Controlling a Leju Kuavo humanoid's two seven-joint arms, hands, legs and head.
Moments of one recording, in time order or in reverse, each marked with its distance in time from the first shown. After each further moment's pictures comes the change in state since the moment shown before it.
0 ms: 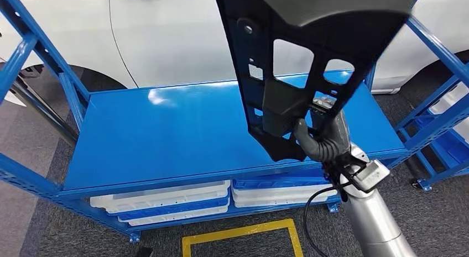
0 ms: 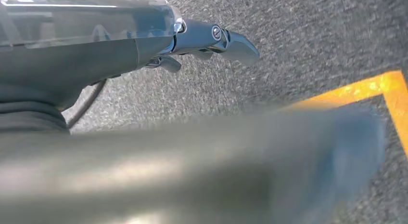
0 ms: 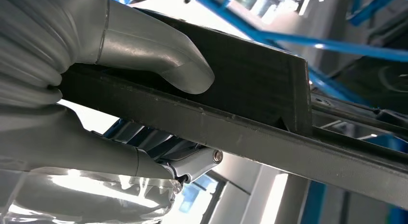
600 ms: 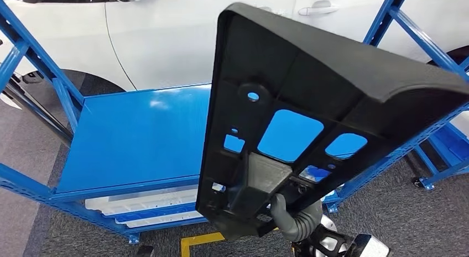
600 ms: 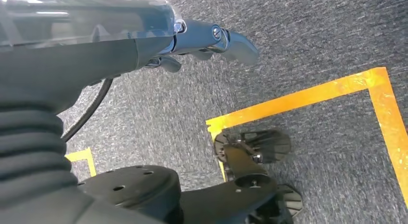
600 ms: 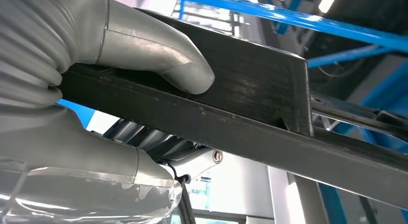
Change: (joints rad) left arm -0.007 -0.009 0.027 0.000 0.027 0.016 -0.009; right arm 0.415 0.194 0.134 -0.234 -0.081 0.089 0.037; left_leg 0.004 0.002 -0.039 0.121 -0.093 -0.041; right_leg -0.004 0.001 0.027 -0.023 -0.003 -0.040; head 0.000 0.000
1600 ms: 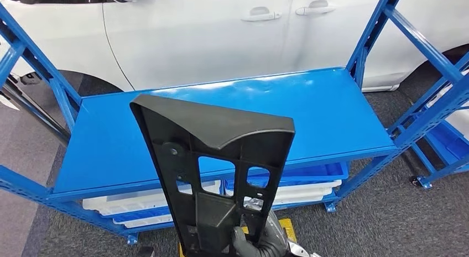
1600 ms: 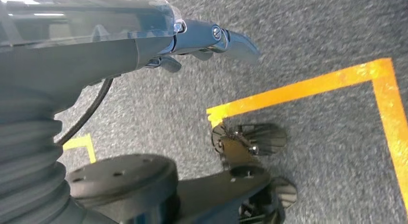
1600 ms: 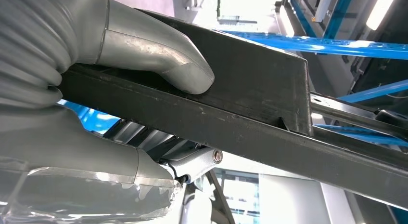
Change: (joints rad) left arm 0.001 -0.013 0.027 0.000 0.020 -0.005 0.003; right arm 0.084 0.010 0.137 0.147 0.095 -0.024 -0.006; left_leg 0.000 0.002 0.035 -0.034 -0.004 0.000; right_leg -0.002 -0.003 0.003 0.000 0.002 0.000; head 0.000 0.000
